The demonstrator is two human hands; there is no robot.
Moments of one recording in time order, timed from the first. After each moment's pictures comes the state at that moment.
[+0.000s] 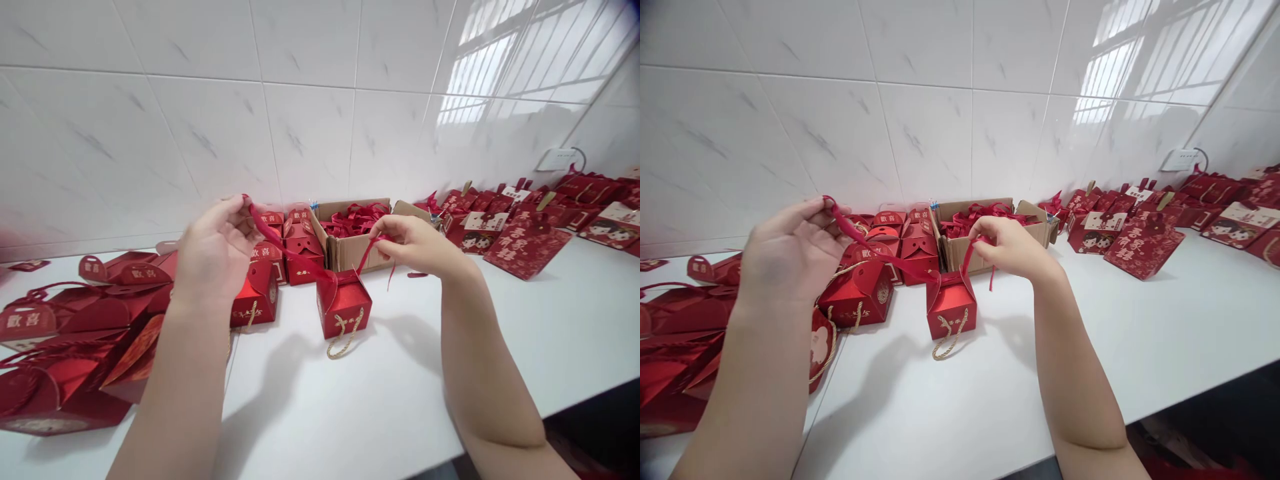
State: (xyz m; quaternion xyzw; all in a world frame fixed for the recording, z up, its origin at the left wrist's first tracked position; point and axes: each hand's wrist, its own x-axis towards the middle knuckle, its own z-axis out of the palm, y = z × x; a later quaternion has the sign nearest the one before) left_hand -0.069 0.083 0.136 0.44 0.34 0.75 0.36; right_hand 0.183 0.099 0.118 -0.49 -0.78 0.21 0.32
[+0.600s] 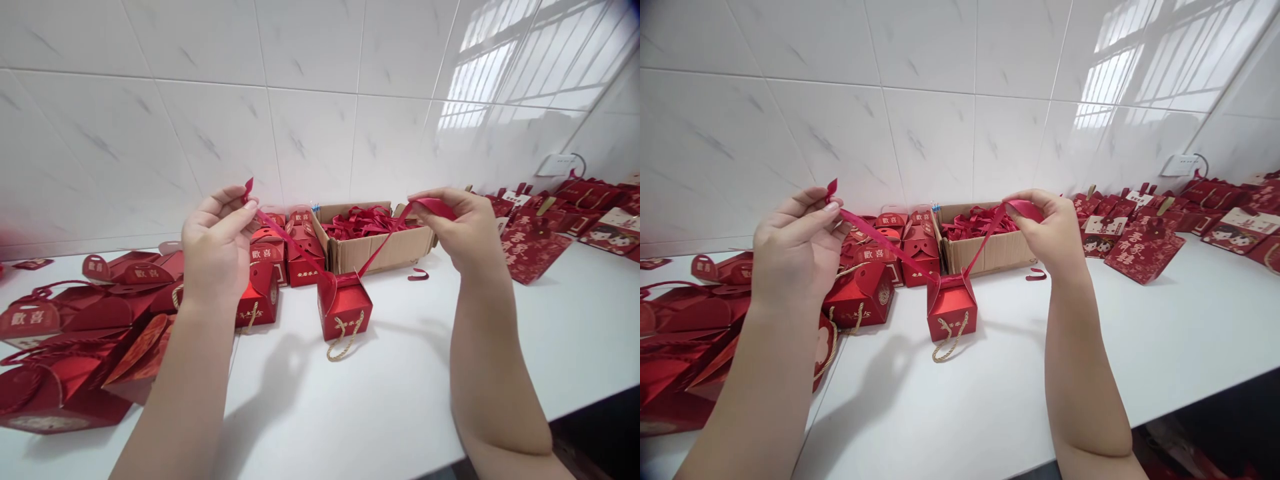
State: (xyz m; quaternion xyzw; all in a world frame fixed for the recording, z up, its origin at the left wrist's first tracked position) left_hand -0.070 0.089 0.127 0.46 0.25 0.78 0.33; right_hand 0.206 0.107 0.117 -0.41 -0.65 0.13 0.62
